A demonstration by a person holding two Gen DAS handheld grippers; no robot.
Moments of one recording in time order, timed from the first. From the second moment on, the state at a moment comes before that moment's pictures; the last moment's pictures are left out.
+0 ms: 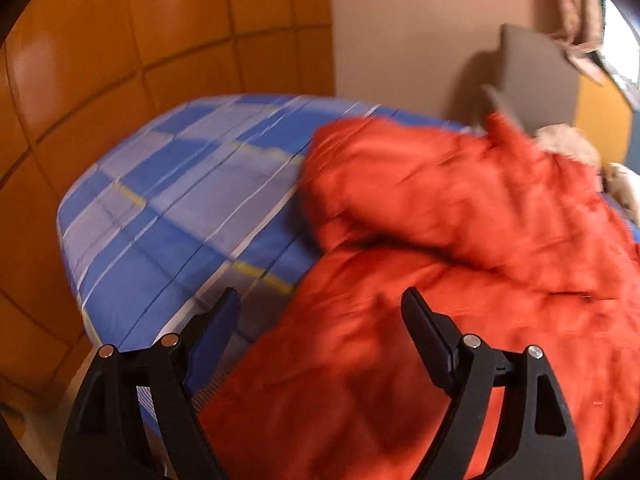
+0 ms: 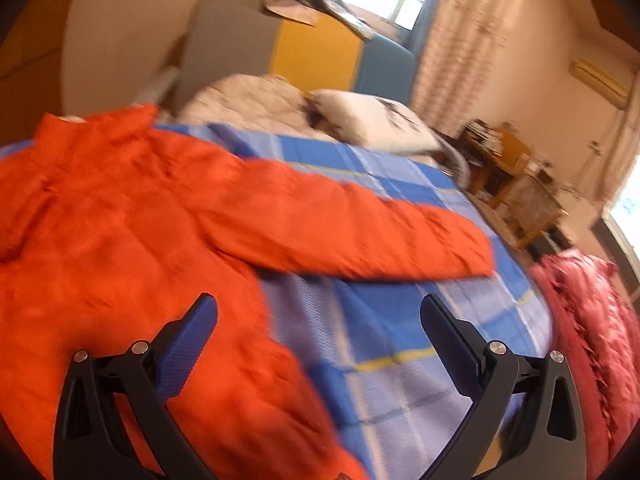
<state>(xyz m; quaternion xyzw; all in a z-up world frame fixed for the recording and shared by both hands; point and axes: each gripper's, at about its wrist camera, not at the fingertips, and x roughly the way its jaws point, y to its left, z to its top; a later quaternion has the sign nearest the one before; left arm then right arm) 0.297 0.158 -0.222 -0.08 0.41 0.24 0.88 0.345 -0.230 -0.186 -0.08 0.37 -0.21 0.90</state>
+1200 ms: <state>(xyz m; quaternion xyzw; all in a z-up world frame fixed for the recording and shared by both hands) 0.294 0.170 -0.261 -0.01 0.40 0.37 0.84 0.476 -0.127 -0.225 0.06 0.46 0.07 0.88</state>
